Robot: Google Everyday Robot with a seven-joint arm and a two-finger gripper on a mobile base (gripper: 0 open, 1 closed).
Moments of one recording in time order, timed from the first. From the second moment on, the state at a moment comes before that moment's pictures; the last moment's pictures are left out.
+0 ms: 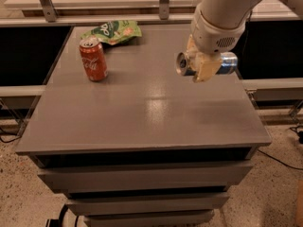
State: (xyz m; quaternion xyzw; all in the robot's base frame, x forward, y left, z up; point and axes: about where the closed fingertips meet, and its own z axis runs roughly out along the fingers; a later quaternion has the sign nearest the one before) arm 0.535 -0.115 0.935 -0.77 0.62 -0.08 0.13
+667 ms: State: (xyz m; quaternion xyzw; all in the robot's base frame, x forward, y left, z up) arm 0.514 -0.142 0.874 -0.76 0.64 -0.01 0.06
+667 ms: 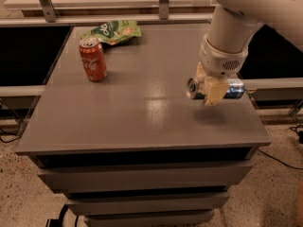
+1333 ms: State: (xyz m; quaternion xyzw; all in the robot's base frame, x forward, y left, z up) arm 0.493 -0.131 0.848 -0.76 0.65 -0.03 0.06
